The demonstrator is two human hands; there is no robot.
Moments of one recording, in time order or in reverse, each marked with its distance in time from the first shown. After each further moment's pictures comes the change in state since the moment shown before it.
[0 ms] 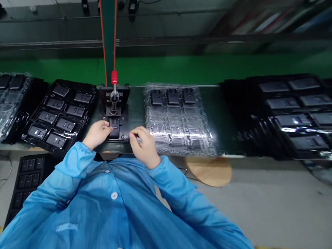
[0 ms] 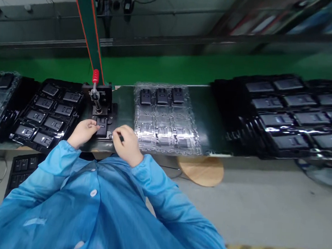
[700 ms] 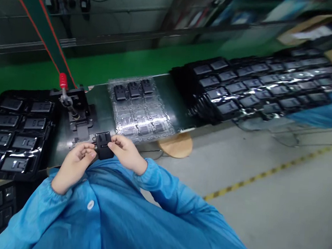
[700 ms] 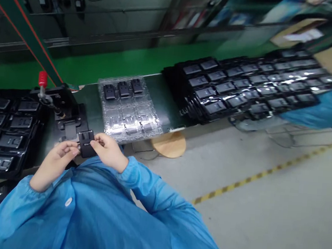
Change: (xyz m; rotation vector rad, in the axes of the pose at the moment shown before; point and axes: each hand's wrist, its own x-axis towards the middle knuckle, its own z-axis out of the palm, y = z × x) left_hand -0.088 0.026 0.029 -0.248 -0.217 0.023; right_hand -0.035 -0.010 -0.040 0.418 -0.142 0.557
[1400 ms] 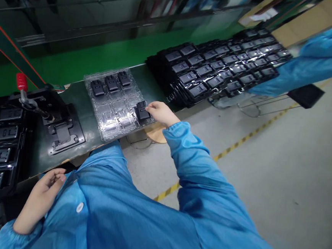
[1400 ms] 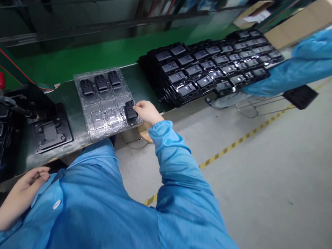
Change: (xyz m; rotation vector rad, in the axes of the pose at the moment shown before) left_hand -0.055 -0.047 -0.051 0.366 0.026 -0.266; right_hand 0.029 0.031 -0.250 -0.689 0.410 0.291
